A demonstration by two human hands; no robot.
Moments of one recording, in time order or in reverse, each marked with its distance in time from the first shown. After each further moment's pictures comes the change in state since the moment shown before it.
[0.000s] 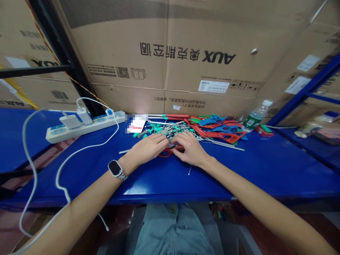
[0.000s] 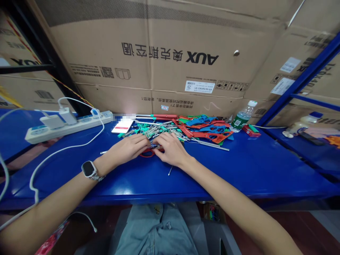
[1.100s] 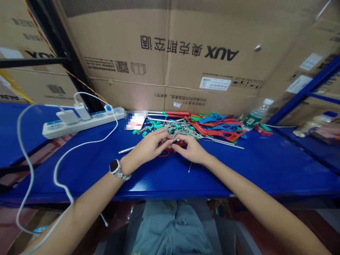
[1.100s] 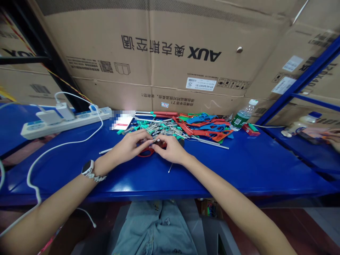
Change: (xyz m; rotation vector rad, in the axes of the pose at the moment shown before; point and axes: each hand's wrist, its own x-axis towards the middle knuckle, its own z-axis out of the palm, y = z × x) left_hand 0.007 0.014 0.001 -0.511 0.144 -0.322; right_hand 0.001 -0.007 -0.001 0.513 -0.082 0.286
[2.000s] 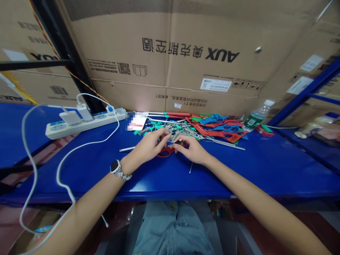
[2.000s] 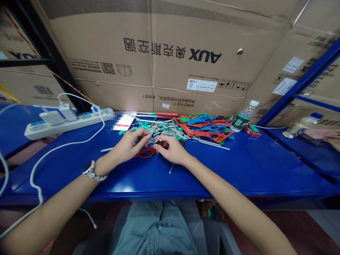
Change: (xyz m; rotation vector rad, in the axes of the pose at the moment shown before) left_hand 0.002 0.003 -0.004 -0.052 0.062 -0.138; right_hand 0.000 0.002 -0.001 0.023 -0.006 0.005
